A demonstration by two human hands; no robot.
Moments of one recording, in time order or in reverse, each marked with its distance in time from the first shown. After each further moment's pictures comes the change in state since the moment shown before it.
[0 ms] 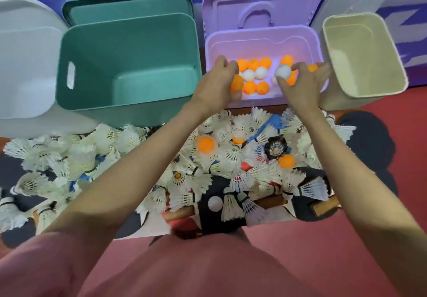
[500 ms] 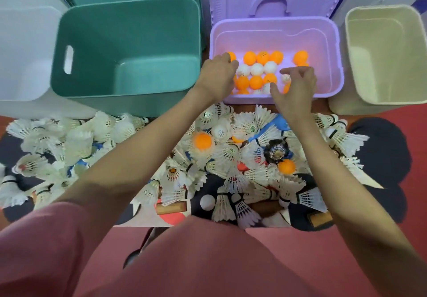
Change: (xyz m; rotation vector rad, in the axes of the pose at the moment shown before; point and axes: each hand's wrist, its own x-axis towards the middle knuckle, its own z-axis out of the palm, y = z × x) left_hand 0.047 -0.025 0.040 0.350 -0.066 0.004; right_hand -0.013 -0.003 0.020 0.159 -0.055 -0.221
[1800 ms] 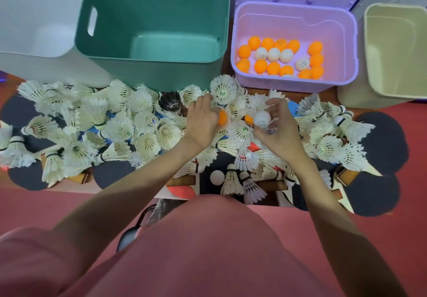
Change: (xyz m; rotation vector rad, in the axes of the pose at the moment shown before) left_hand -0.166 0.009 0.064 -0.078 0.027 -0.224; right_hand -0.131 -0.045 -0.015 0.282 -0.375 -0.046
